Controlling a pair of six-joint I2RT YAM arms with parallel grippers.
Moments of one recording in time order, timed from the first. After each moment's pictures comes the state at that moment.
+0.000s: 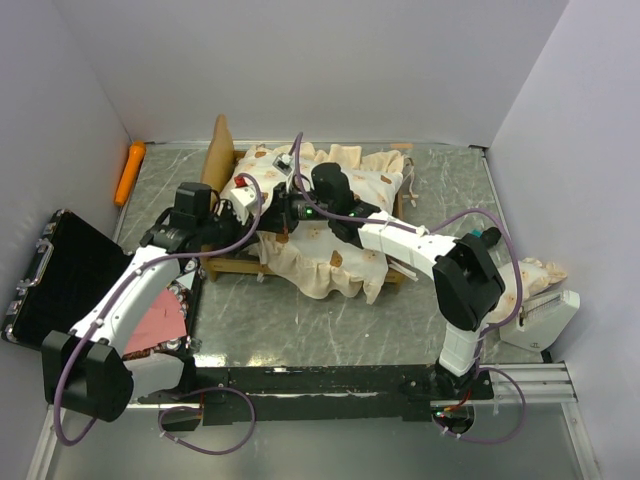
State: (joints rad) left arm -0.28 1.19 0.98 -0.45 0.56 0.34; right arm 0.75 1.80 1.37 0.21 -0.67 0.44
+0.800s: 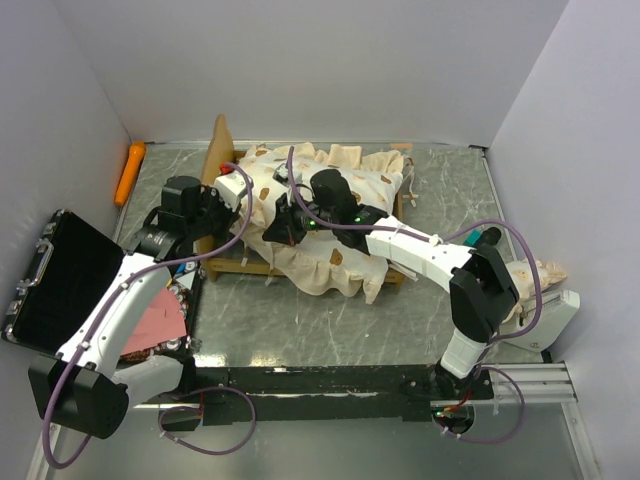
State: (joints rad) left arm -0.28 1.11 1.03 -0.43 0.24 0.35; right arm 0.78 1.71 1.33 -0.01 -0.56 0.25
